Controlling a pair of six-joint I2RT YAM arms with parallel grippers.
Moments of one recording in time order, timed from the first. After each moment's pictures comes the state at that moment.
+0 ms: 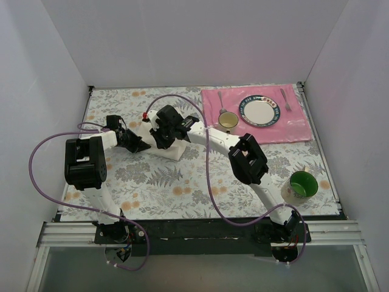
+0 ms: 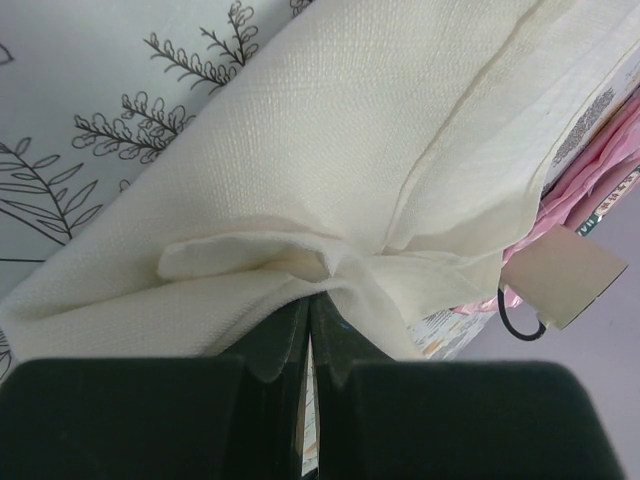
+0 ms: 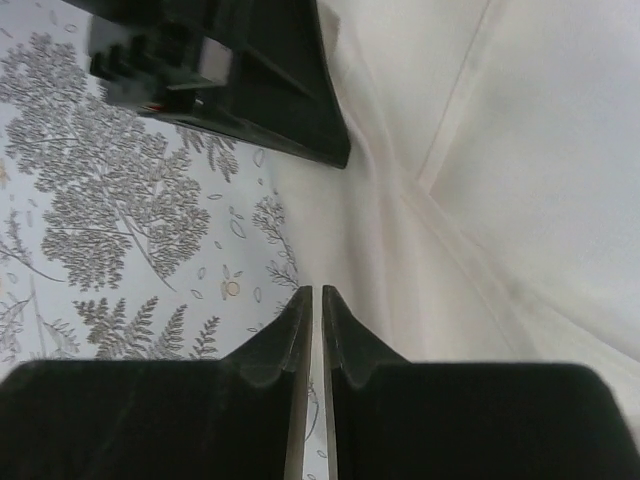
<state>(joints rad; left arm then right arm) 0.09 1.84 1.00 -0.24 0.45 -0.88 0.91 2.33 2.05 -0.50 -0.27 -0.03</state>
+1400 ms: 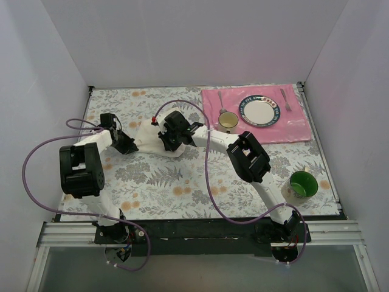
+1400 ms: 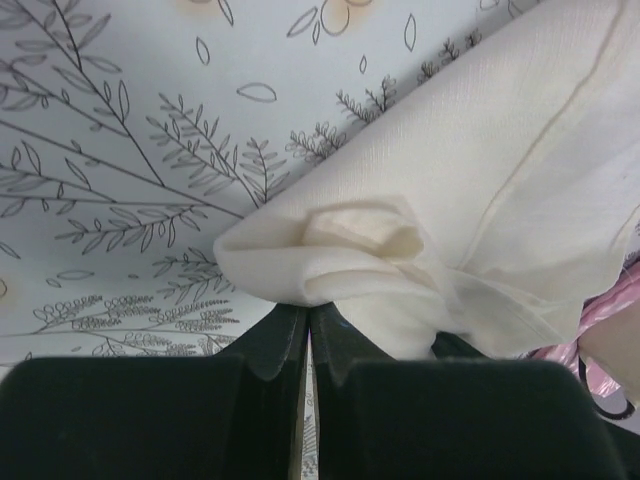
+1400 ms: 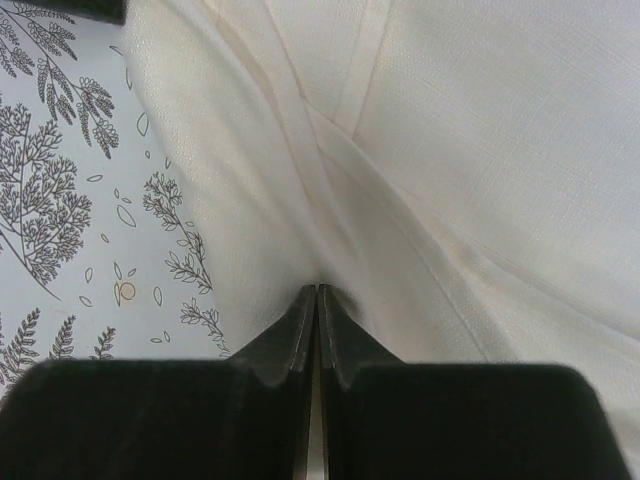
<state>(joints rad) 0.12 1.72 1.01 -0.40 0.22 -0.77 0.87 2.34 1.84 -0.30 -0.23 -0.03</state>
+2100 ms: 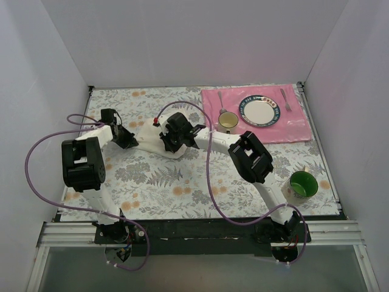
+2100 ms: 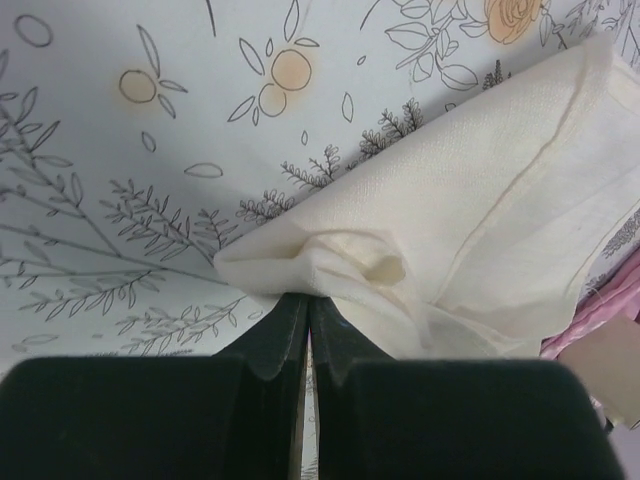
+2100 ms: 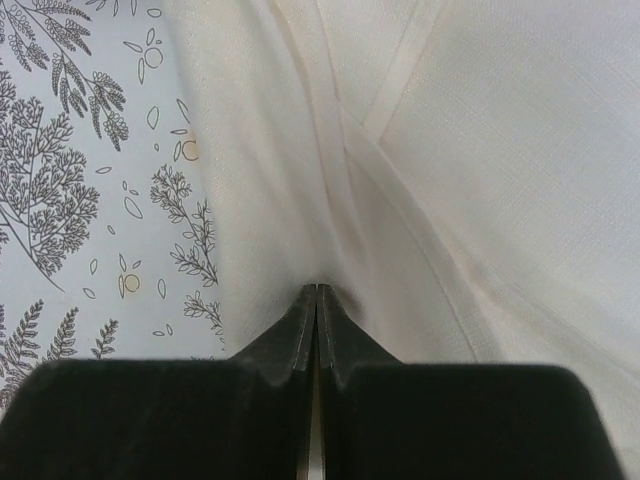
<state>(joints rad) 0.12 1.82 1.11 -0.37 0.22 -0.78 0.87 2.30 1.75 -0.21 -0.25 -0.03</state>
